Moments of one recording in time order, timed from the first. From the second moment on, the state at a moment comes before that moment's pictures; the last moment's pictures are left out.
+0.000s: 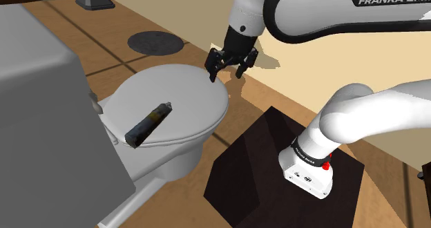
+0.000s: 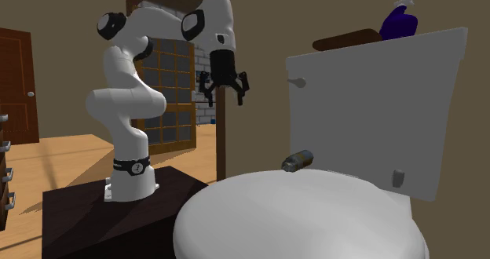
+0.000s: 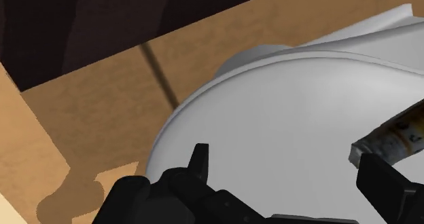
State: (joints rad) arm -0.04 -0.76 0.50 -2.56 0.29 1.98 0.64
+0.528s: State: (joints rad) arm -0.17 -0.54 0.80 -2.48 0.34 2.18 1.06
